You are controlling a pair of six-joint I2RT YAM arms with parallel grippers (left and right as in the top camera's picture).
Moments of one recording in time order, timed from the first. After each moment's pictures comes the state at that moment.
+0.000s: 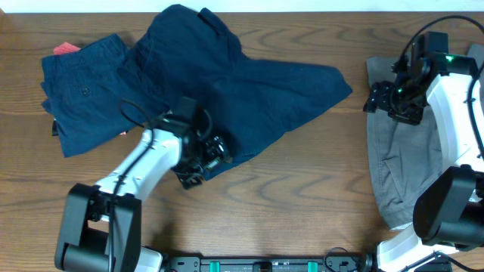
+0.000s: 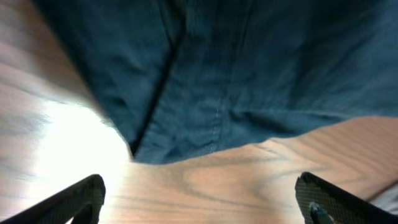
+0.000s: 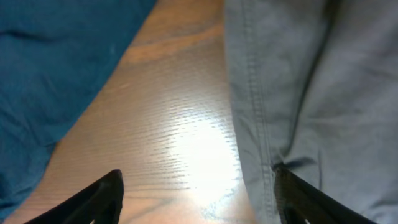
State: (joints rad) left arm -0.31 1.62 0.90 -0.78 0.39 -0.86; right arm -0.14 1.79 1.54 -1.17 -0.14 0.16
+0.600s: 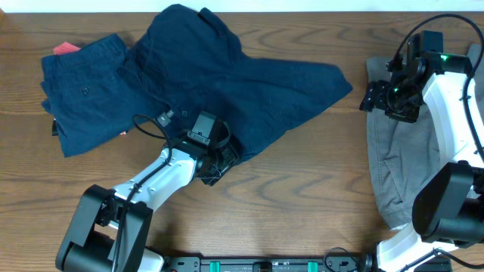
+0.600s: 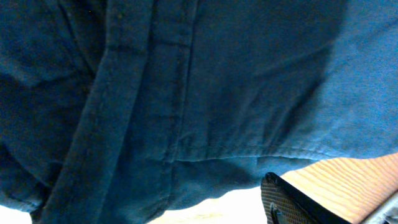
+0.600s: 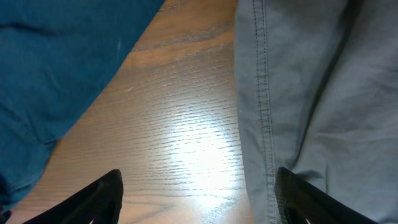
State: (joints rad) left arm -0.43 1.60 0.76 -0.41 0.29 -1.12; right arm -0.13 1.81 1.53 -1.15 -0.15 0.14
